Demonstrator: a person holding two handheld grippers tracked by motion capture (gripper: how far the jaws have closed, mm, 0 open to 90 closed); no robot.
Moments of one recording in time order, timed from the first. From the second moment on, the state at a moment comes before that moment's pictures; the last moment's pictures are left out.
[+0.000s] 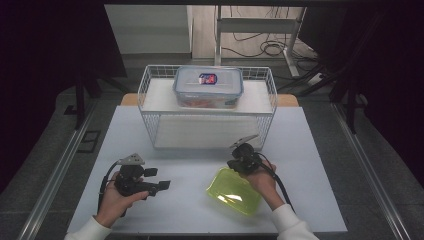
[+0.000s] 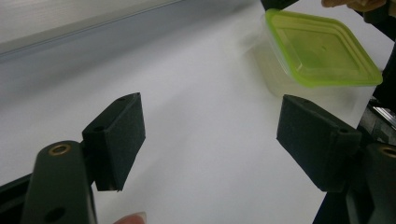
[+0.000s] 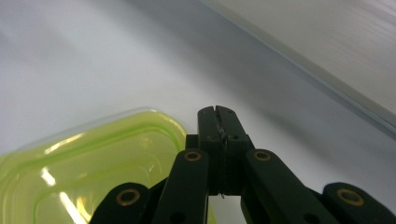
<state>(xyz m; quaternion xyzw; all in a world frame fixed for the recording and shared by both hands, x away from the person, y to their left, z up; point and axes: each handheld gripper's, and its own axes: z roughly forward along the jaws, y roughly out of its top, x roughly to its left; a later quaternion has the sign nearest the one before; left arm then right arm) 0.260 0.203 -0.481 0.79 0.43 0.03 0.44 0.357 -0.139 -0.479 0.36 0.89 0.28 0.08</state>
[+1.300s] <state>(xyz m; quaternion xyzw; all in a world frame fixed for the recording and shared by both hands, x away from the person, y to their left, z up) 0.260 0.200 -0.482 0.80 0.43 0.02 0.43 0.267 -0.223 -0.479 0.40 0.89 0.23 0.08</state>
